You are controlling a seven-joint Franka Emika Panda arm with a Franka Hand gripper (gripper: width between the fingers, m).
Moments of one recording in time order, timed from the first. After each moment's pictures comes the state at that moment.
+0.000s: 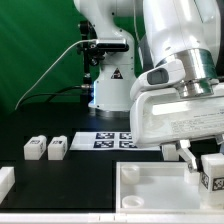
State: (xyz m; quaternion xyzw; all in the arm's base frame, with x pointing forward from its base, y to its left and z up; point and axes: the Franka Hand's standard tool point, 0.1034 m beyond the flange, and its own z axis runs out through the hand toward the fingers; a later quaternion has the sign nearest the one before) arm 0.612 0.115 0.075 -0.95 -0.11 -0.29 0.05
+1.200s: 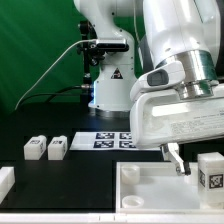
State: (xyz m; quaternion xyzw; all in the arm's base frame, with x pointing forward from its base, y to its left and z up) arm 0.610 0.115 0.073 -0.95 -0.11 -0.29 0.05
